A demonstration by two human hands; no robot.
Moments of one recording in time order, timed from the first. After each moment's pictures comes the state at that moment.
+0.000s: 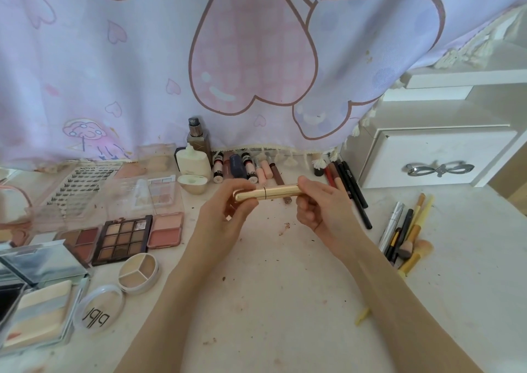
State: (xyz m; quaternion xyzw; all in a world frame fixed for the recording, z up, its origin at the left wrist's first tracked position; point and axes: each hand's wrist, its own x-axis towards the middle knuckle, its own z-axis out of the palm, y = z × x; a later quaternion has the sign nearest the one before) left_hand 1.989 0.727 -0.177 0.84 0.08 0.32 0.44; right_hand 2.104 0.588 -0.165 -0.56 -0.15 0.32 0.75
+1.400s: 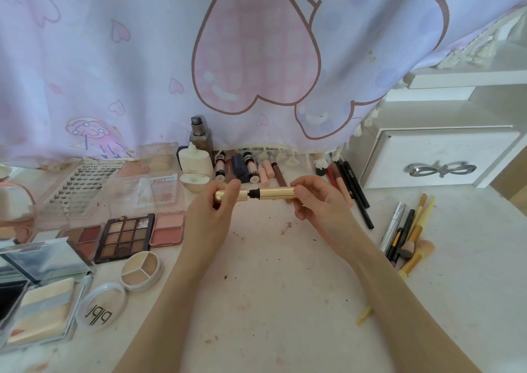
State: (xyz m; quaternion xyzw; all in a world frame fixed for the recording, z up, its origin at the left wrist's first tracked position) left_hand 1.992 0.731 -0.174 0.77 0.26 0.34 0.47; right_hand 2.107 0.591 -0.177 -0.61 -0.25 0.24 0.71
